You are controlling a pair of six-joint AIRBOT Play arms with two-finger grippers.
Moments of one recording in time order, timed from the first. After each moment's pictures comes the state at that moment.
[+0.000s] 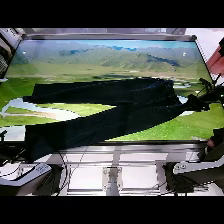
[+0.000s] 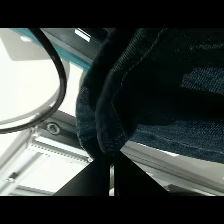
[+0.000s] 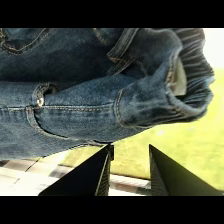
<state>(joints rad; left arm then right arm) 1.02 -1.16 0.67 1.63 -1.39 -1.21 -0.55 -1.58 1.36 -1.25 1.53 1.21</state>
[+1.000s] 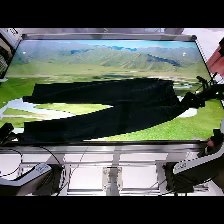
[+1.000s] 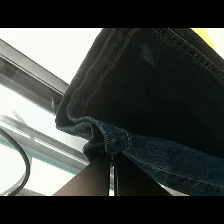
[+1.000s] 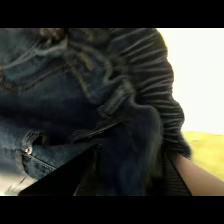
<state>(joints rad) 1.02 -1.16 0.90 1.31 -1.34 -1.16 -0.55 -1.75 1.45 -1.18 1.51 1.14</state>
